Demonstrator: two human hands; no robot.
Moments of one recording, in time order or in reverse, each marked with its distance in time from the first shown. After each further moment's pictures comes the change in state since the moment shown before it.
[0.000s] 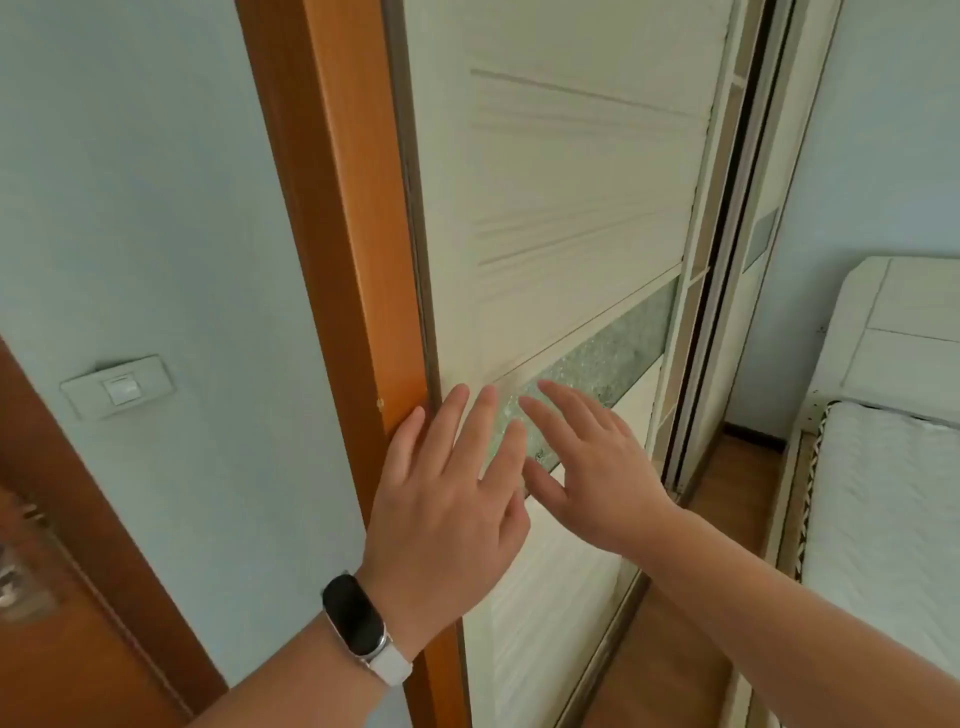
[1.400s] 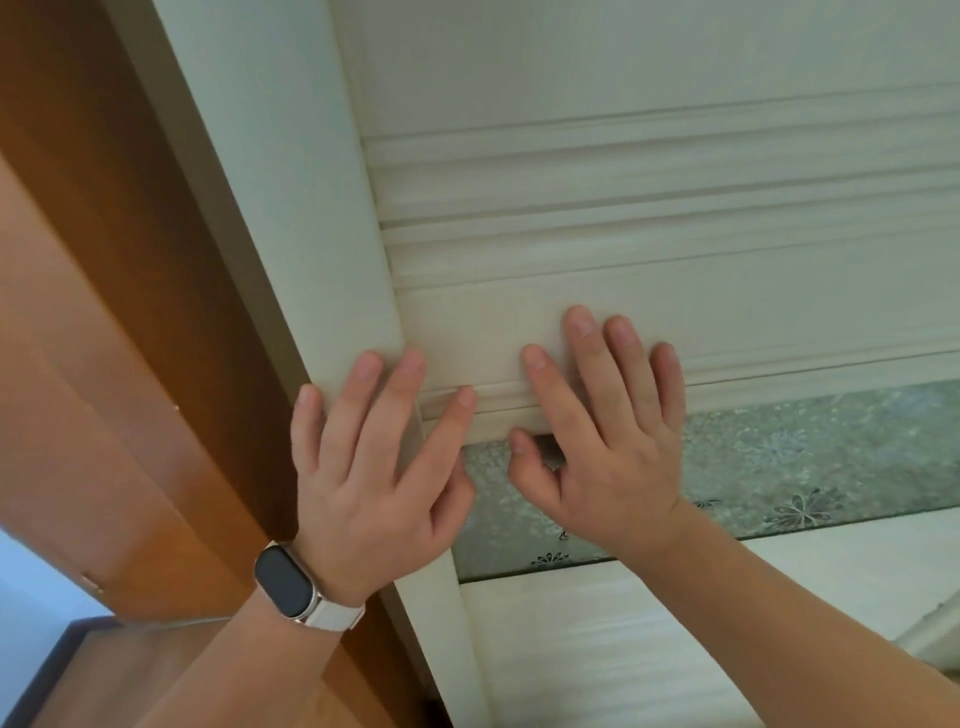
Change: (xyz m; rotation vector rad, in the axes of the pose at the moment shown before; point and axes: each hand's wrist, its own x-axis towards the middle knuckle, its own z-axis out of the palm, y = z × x) left_hand 0.075 0.029 0.111 0.671 0.355 -0.257; right_hand 0.122 0.106 0.125 0.459 0.766 -0.429
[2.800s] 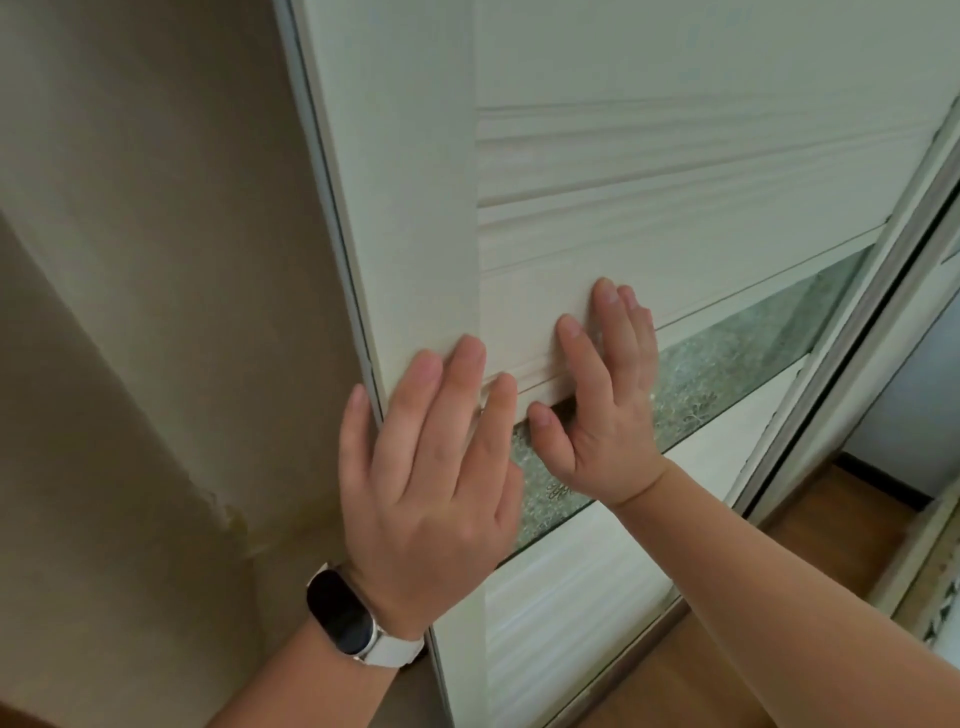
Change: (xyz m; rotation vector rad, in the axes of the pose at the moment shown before) left_hand 0.069 0.150 0.067 -0.420 0.143 -0.090; right_hand -0.023 0.145 -0.056 -0.140 -0.114 0.122
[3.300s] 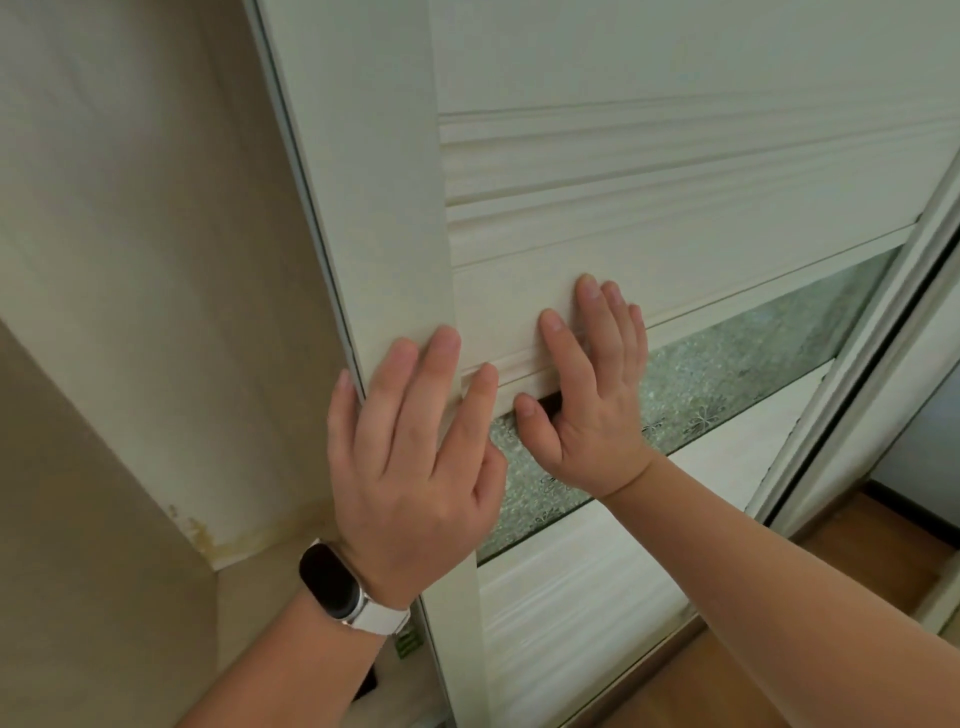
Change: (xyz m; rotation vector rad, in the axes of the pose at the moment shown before) left_hand 0.037 0.085 0.083 0.053 0.008 0.010; right_hand -0.009 0.123 -0.011 0.023 0.038 -0.001
